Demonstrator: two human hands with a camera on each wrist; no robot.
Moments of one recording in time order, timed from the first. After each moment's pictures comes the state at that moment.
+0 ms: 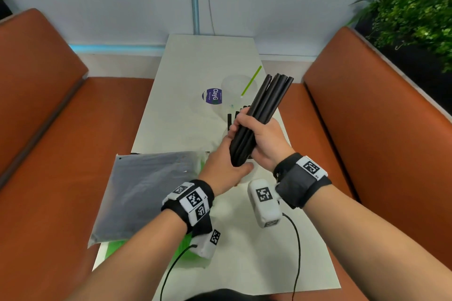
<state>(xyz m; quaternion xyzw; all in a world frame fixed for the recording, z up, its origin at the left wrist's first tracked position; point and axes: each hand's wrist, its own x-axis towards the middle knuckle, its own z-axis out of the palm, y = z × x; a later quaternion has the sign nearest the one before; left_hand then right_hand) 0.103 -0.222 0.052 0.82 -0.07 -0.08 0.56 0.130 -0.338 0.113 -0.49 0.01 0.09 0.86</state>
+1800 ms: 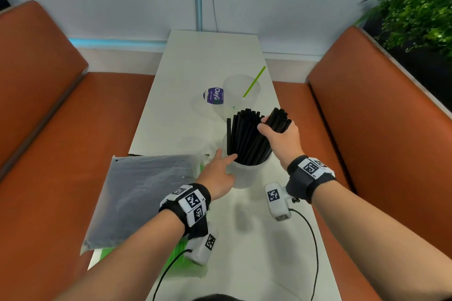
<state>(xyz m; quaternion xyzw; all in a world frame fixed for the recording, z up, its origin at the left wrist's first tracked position) 0.126 -0.208 0.022 0.89 -0.04 -0.20 0.40 0.189 -0.395 0.052 -0.77 0.06 -0.09 0.63</state>
